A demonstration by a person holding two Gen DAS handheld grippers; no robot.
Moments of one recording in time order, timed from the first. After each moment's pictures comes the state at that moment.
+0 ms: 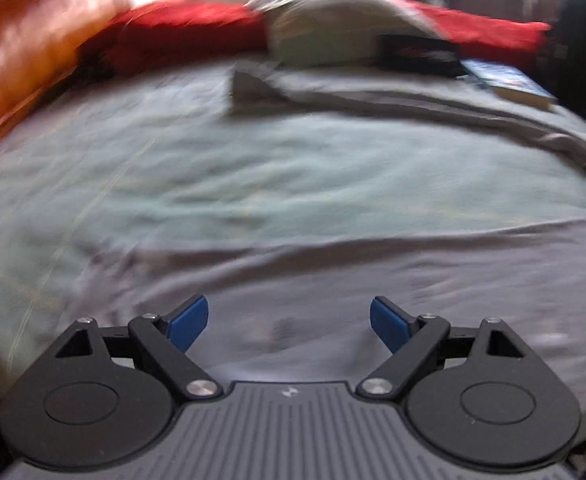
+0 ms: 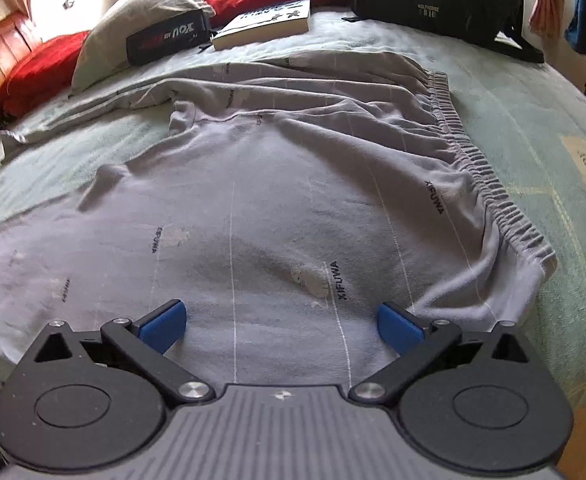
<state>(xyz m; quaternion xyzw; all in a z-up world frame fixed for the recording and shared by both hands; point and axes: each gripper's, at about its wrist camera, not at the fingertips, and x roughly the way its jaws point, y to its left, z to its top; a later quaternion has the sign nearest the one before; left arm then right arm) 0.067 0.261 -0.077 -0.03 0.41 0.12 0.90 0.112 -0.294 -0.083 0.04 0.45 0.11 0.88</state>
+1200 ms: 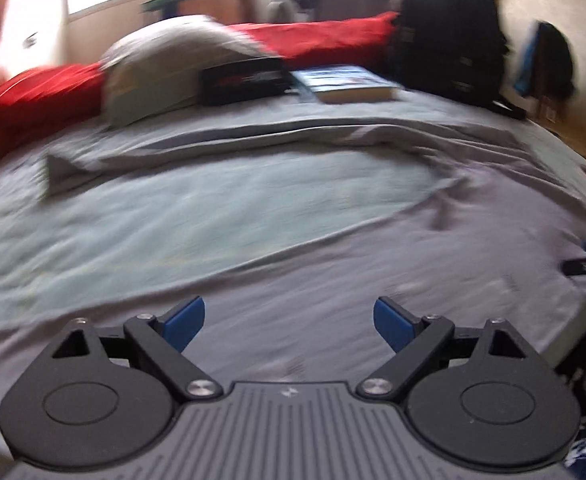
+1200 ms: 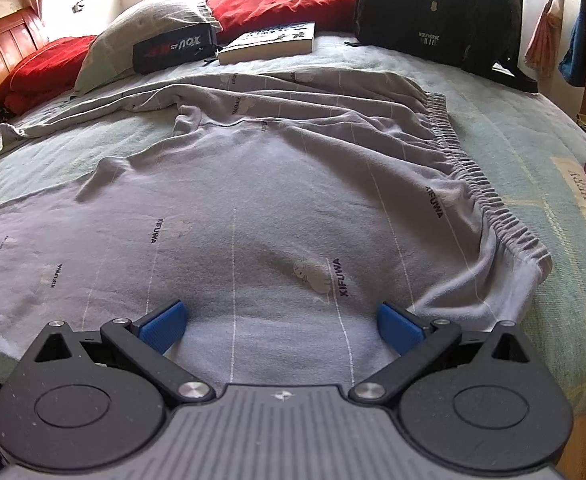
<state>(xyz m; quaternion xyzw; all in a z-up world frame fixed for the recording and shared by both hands) 0.084 0.083 -0.050 0.05 0.36 -0.09 0.93 0.097 -0.287 -0.090 0.01 0.41 0.10 0.91</state>
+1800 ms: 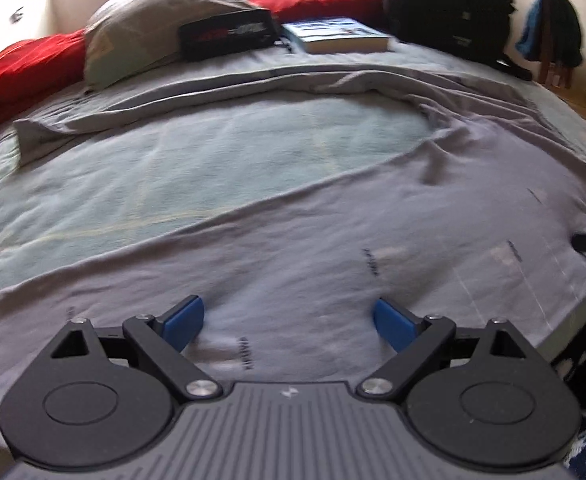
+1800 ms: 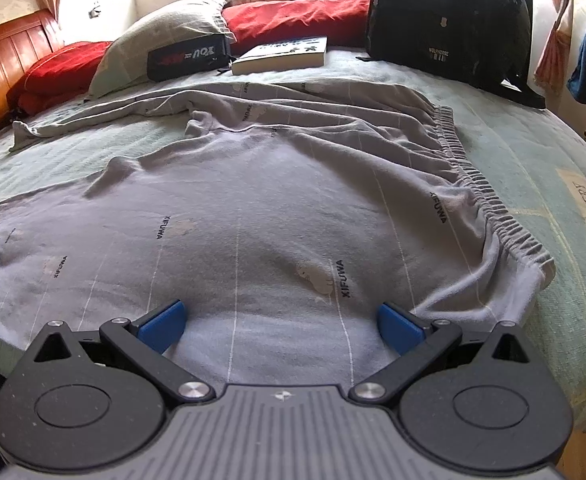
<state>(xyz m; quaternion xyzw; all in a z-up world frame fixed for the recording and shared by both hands) 0.094 0.064 -0.072 0.05 0.42 -0.06 0.90 0.089 -0.291 -0.095 0.00 0.38 0.12 0.92</state>
